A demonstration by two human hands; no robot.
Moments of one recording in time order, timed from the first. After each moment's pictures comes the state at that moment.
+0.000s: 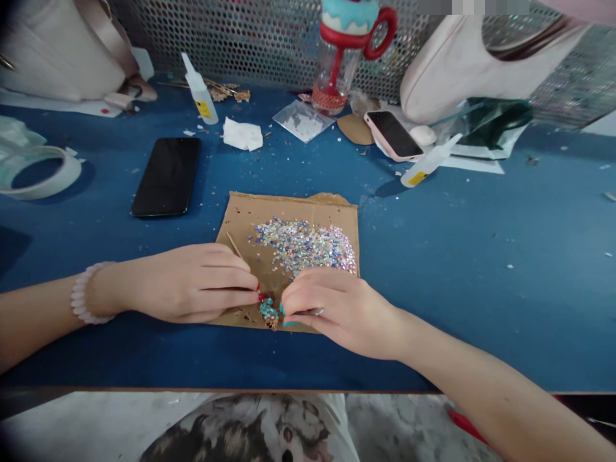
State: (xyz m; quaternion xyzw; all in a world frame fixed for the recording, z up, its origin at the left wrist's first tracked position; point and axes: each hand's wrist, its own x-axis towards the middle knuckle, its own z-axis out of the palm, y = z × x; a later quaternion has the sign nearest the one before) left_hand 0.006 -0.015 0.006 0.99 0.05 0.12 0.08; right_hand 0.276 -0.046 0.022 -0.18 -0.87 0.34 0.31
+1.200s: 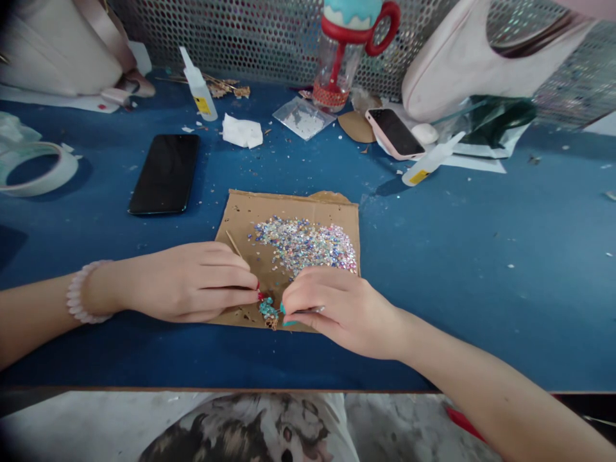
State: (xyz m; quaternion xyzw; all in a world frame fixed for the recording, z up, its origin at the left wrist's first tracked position) left_hand 0.006 -0.015 0.006 0.99 0.05 0.12 0.08; right_hand 0.274 -0.045 0.022 -0.18 -0.86 0.35 0.31
